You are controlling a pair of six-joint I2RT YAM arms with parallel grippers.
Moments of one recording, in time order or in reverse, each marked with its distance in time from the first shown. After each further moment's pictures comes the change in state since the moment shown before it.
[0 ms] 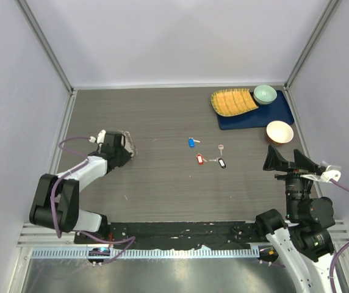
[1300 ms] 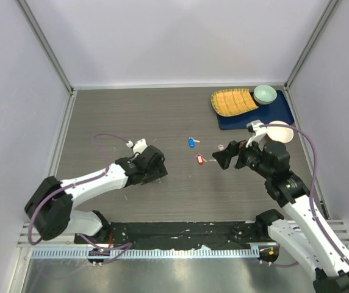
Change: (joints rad) left arm -0.610 -0.049 0.112 -0.333 -0.142 -0.137; right arm 0.000 0.617 0.070 -0.007 -0.685 0.090
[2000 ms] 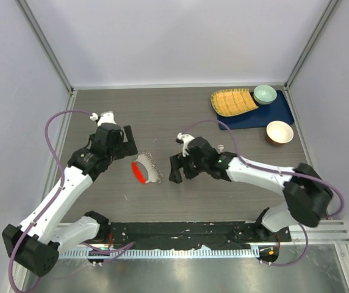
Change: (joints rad) left arm 0.356 -0.359 0.210 -0.257 -0.035 0.556; right arm 0.466 0.774 0.158 0.135 0.049 0.104
